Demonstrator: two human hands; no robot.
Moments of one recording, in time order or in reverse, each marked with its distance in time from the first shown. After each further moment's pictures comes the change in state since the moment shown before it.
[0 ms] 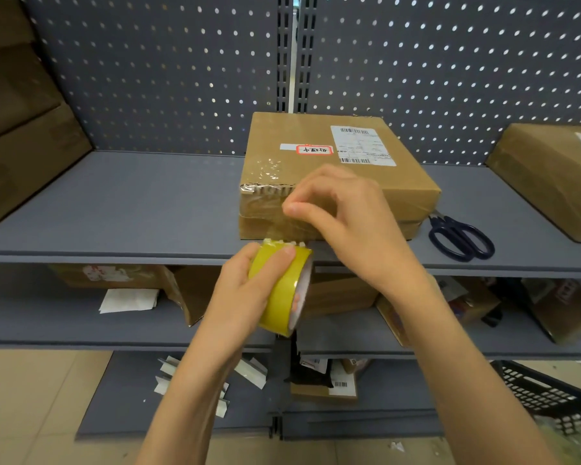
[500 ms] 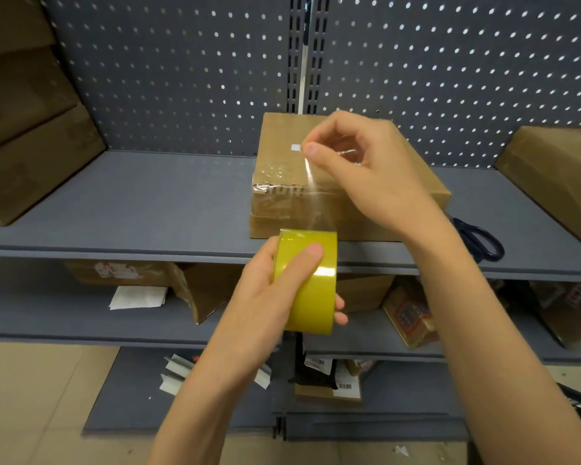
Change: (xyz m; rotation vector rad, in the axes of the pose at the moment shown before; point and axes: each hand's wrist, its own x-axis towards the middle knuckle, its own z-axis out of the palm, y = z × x) left_hand -0.026 0.031 0.006 -0.176 -0.194 -0.053; right_hand 0.036 -0.017 -0.020 0.058 0.028 0.052
